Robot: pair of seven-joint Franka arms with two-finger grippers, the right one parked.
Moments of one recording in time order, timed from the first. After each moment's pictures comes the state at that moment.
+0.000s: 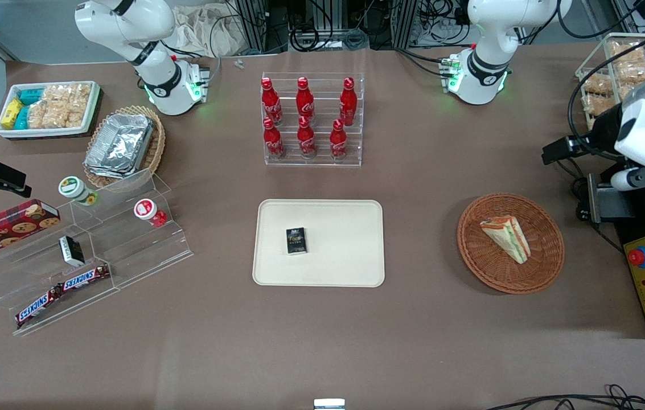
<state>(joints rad) 0.00 0.01 -0.07 -1.62 -0.06 1.53 -0.32</state>
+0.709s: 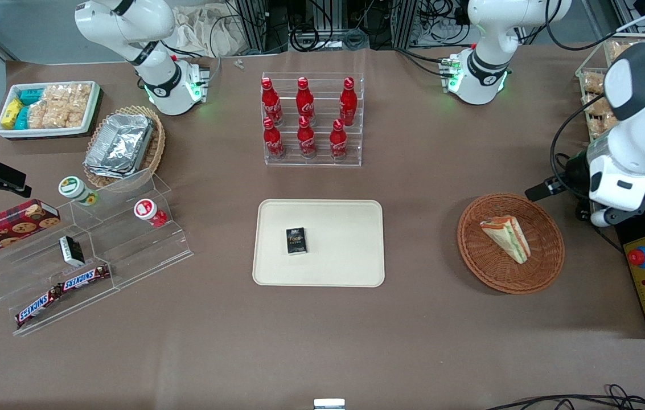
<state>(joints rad) 0.01 0.02 -0.07 -1.91 -0.05 1.89 -0.51</state>
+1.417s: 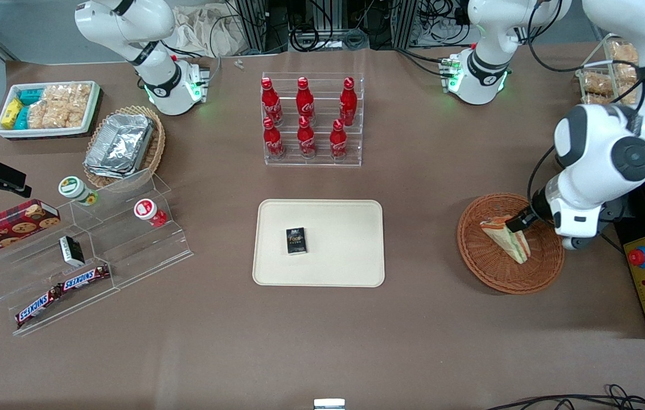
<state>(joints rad) 0.01 0.17 -0.07 -2.09 0.04 2.20 -0.77</state>
